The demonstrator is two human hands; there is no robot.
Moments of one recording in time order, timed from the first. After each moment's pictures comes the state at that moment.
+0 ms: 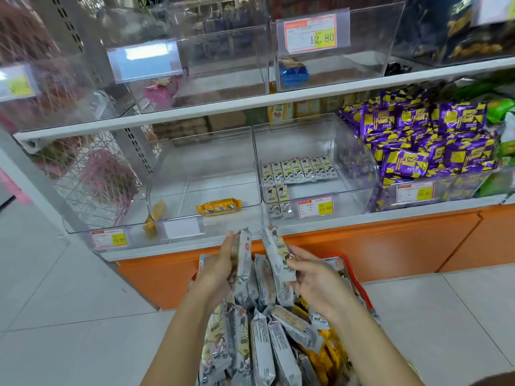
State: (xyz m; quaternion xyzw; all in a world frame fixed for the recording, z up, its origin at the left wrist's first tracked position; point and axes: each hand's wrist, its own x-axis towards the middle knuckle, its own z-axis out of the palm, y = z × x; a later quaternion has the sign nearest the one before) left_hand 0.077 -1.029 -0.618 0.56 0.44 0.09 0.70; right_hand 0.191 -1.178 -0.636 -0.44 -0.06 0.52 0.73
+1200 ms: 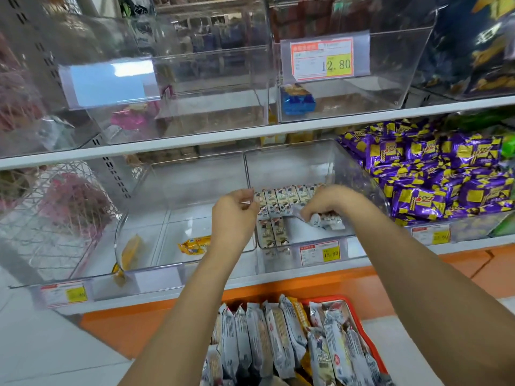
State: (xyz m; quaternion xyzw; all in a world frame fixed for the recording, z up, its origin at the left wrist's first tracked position) left_hand 0.207 -0.970 -0.543 0.79 0.36 0.29 0.41; right_hand 0.371 -1.061 -0.526 -0.91 -0.32 0.28 0.03
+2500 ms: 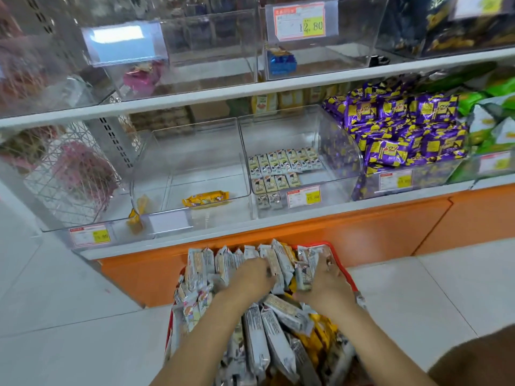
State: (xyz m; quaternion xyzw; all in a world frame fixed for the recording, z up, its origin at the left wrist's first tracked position) left_hand 0.115 -1.066 -0.661 0.91 0.30 -0.16 0.25; right_hand 0.198 -1.201 -0.680 -0.92 -0.21 0.30 0.12
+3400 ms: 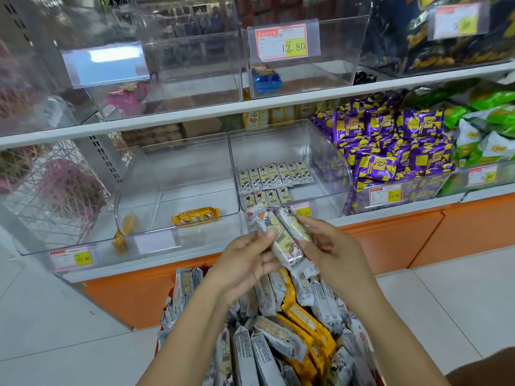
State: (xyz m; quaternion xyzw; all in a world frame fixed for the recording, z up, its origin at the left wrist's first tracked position) left_hand 0.128 -1.073 -0.579 0.46 0.19 0.08 0.87; right_hand 0.214 -1.219 -0.580 -0.75 -0.31 0.15 0.57
